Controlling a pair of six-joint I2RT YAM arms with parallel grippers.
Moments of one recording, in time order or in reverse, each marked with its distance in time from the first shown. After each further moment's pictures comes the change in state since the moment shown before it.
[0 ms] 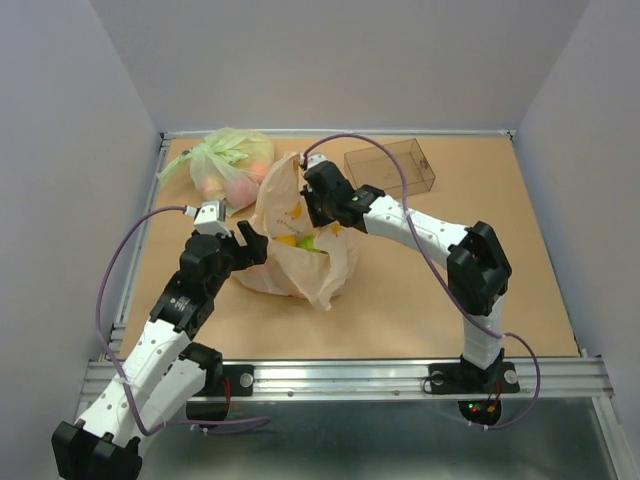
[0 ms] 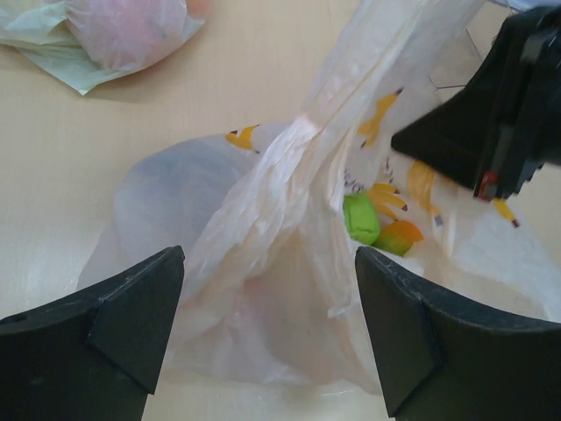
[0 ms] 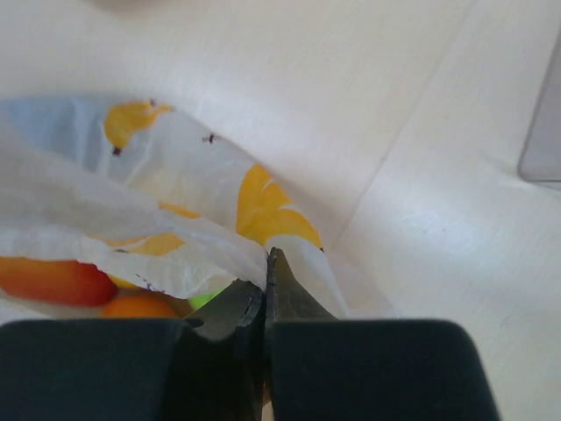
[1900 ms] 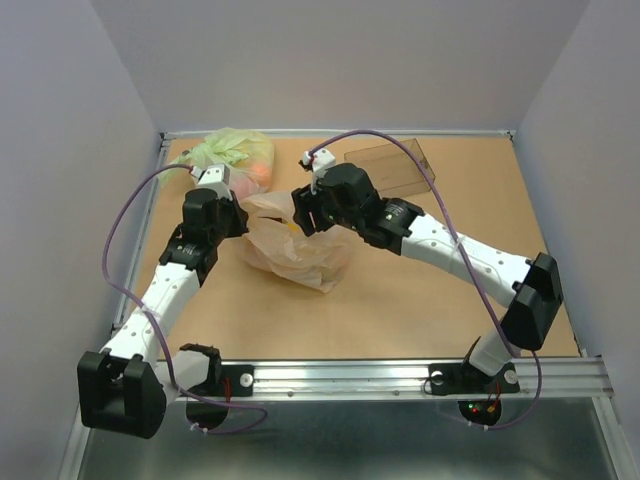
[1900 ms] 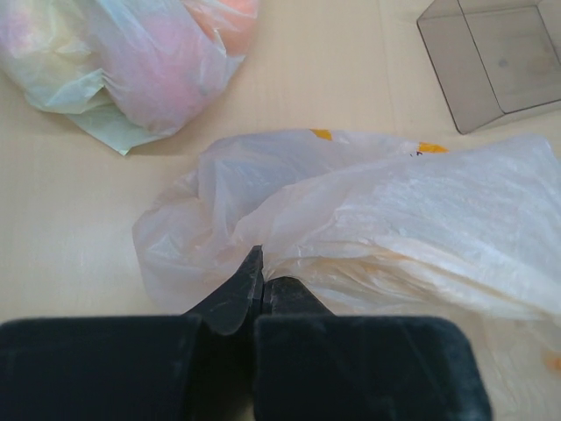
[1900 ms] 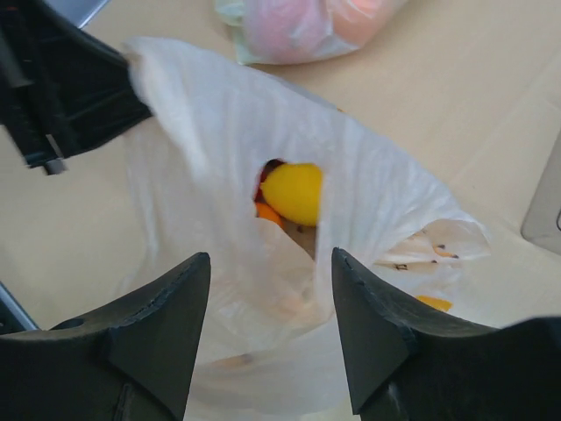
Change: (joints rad) left arm 0.185 0.404 0.232 0.055 0.148 0.147; right arm 0.051 -0.323 -0.126 0.108 -0.047 -0.053
